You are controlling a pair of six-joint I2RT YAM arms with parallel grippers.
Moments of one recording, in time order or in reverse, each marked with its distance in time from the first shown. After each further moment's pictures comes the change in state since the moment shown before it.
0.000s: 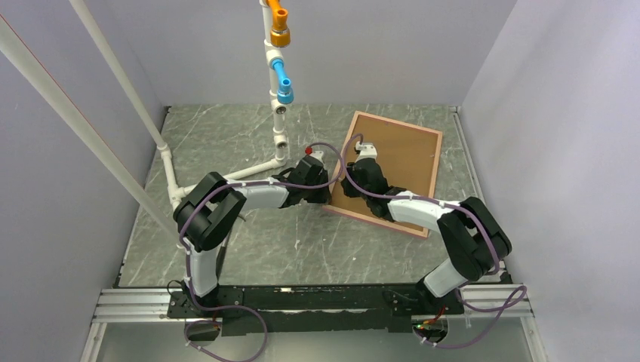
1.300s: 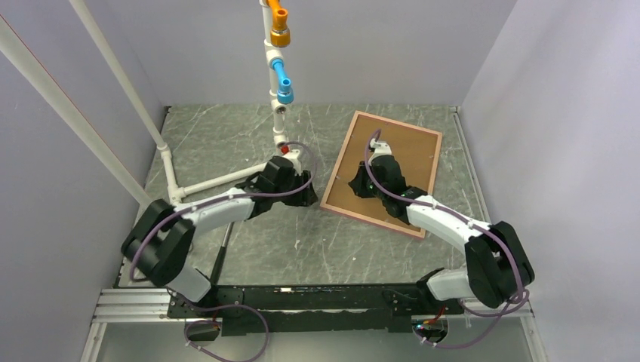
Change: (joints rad) left arm 0.087 -0.435 -0.269 -0.060 0.105 0.086; right arm -0.085 -0.217 -0.021 -0.196 -0.139 0.008
